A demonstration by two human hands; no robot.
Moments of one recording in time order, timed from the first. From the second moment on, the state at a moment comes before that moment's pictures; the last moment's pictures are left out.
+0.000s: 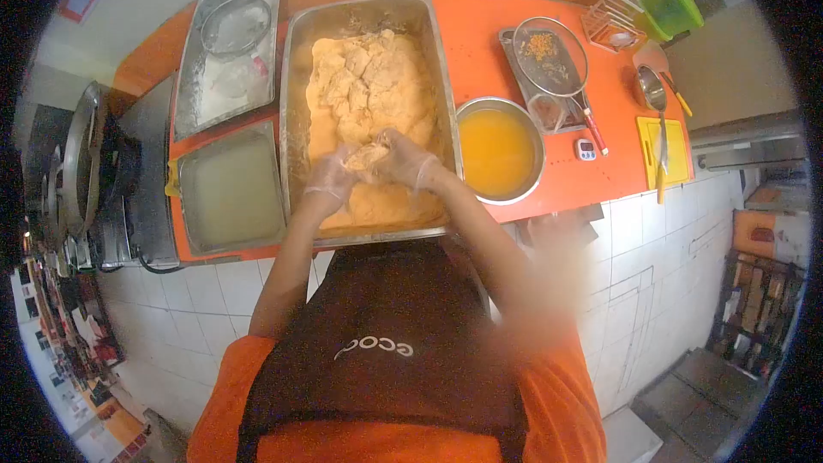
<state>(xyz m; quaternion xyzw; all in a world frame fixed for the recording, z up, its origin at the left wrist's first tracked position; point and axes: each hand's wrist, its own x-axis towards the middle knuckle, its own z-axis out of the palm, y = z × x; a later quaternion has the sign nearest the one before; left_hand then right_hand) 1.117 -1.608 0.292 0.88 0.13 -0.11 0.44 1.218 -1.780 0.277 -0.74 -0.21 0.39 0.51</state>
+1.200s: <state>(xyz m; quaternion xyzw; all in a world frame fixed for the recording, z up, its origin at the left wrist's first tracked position) 1.110 -1.621 0.272 0.79 0.16 -0.01 0.59 1.162 -1.758 0.296 -0.89 -0.25 0.11 0.36</state>
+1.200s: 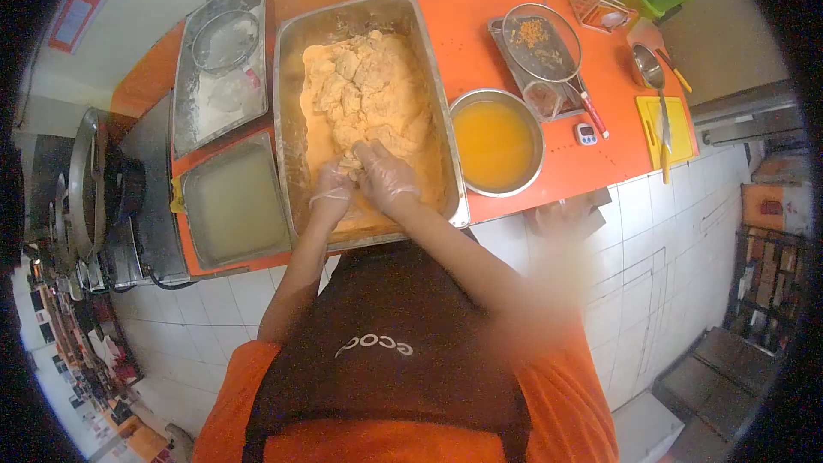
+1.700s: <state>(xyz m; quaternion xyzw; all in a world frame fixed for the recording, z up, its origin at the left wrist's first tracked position) 1.105 -1.554 0.252 0.92 0.09 -0.14 0.35 1.281 -1.768 0.253 -0.91 -0.38 0.13 0.04</state>
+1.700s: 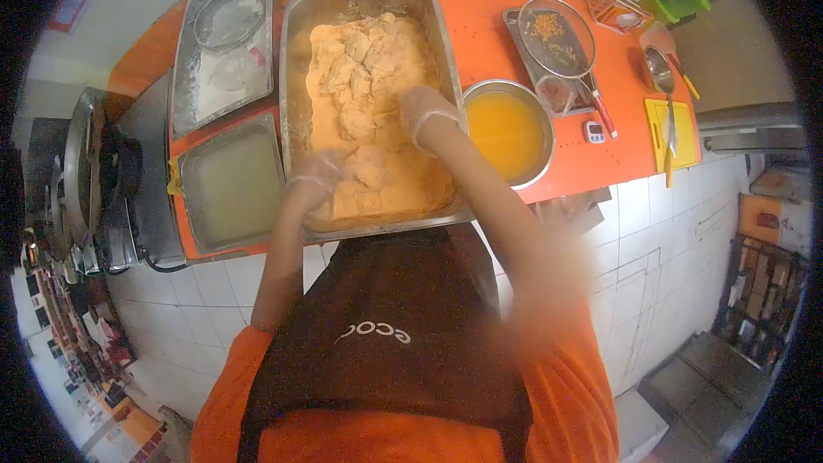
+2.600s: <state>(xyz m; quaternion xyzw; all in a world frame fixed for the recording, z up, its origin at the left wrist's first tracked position) 1.168 -1.574 0.323 0.91 0.18 -0.13 0.35 1.245 -1.756 0.308 -0.88 -0.36 0.21 0.22</state>
